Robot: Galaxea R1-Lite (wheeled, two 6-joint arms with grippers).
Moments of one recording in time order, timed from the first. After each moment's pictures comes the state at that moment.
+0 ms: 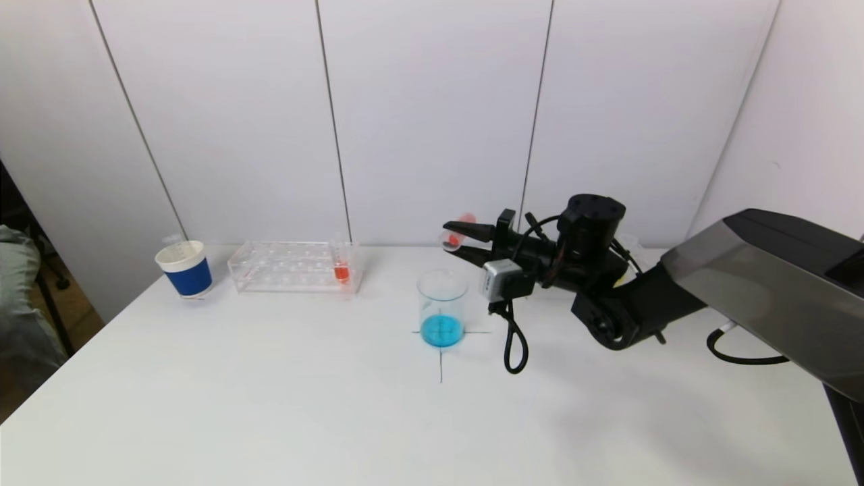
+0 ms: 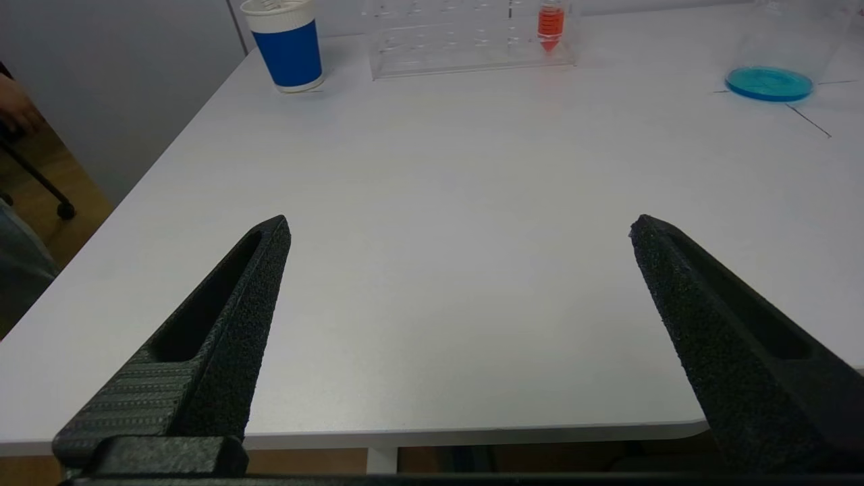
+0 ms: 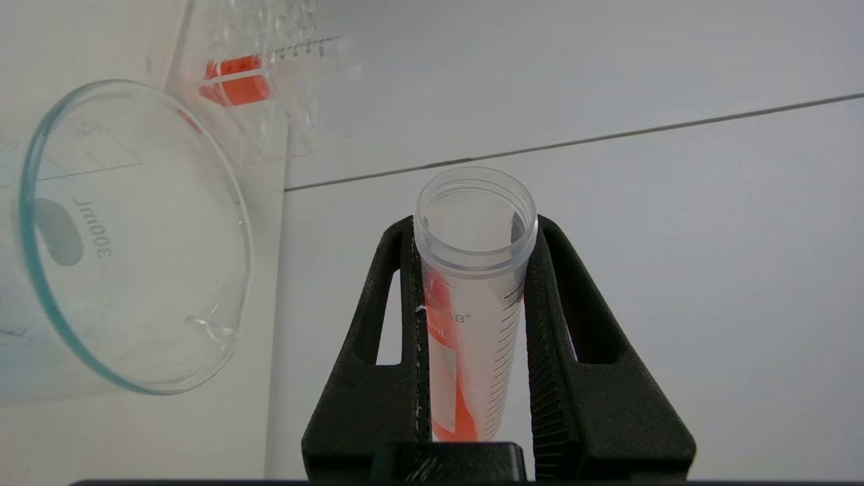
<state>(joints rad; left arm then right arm) -0.01 0.00 -0.02 0.06 -0.01 0.06 0.42 2.32 -1.23 -1.16 0.73 -1.34</state>
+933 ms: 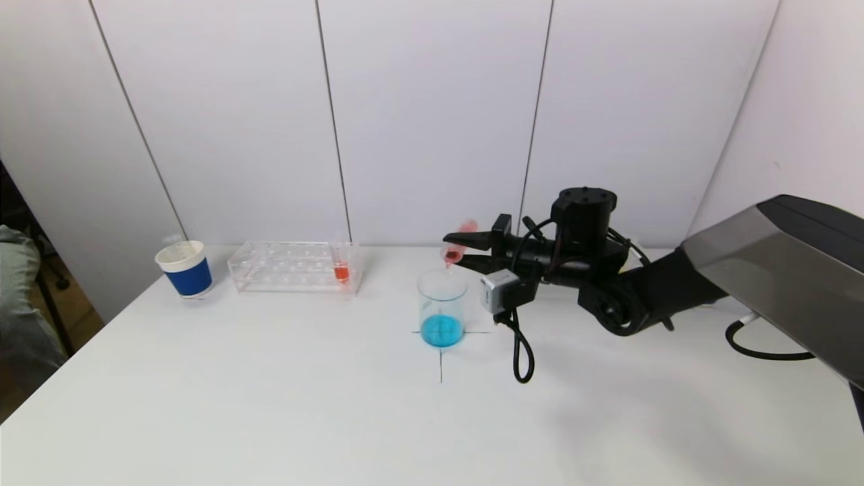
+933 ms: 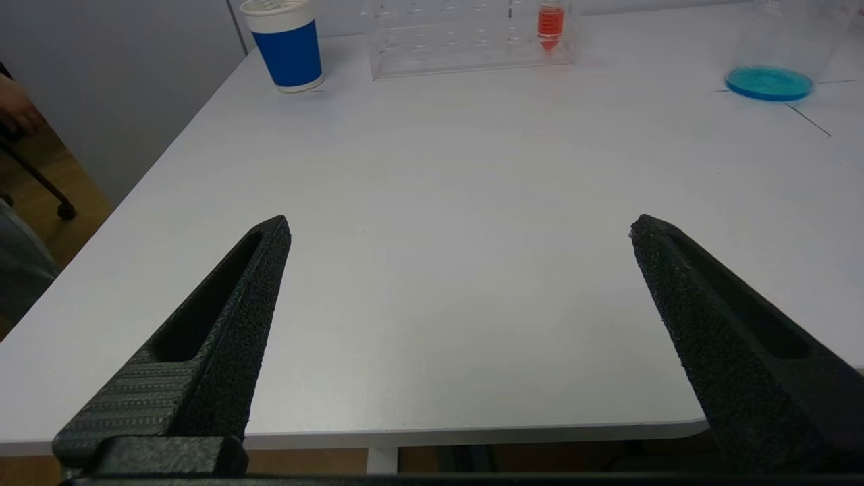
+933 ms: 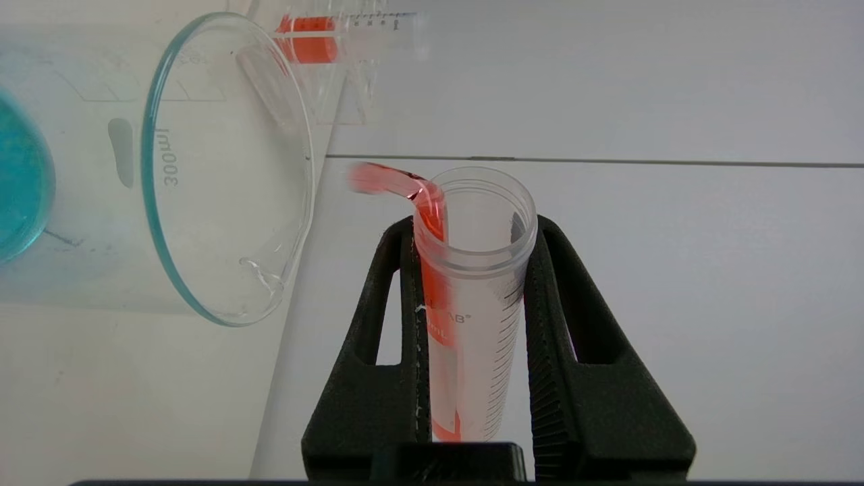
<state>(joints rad) -0.01 0.00 -0.02 0.06 -0.01 0.05 0.41 2.27 -1.27 -0.89 0.73 -1.59</state>
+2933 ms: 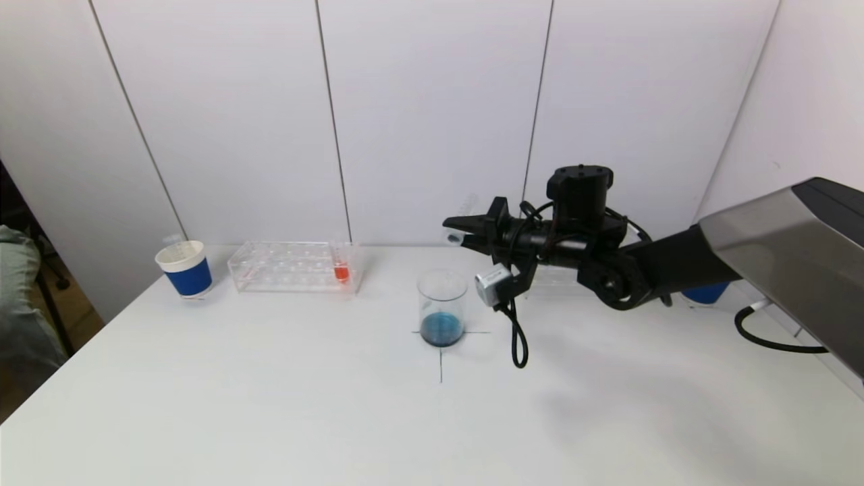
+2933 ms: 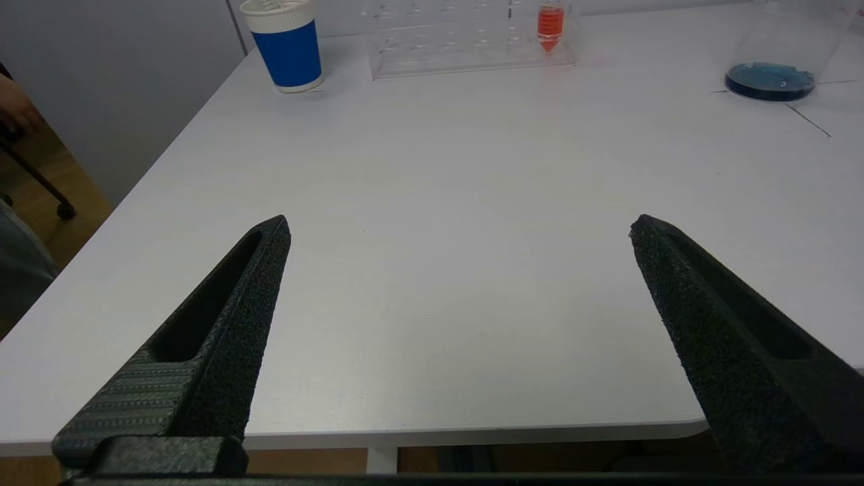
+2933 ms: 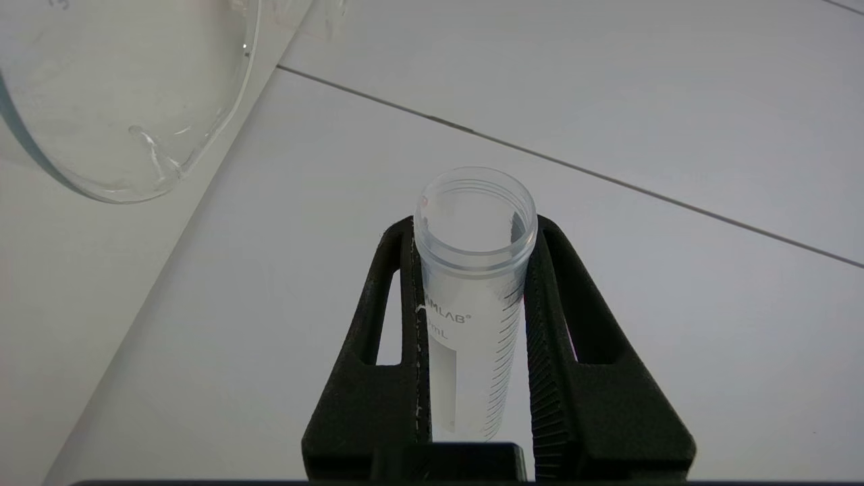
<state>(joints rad) -0.01 0.00 -0.02 0.06 -0.01 0.06 0.42 2.25 -1.39 -0.70 0.65 -1.93</state>
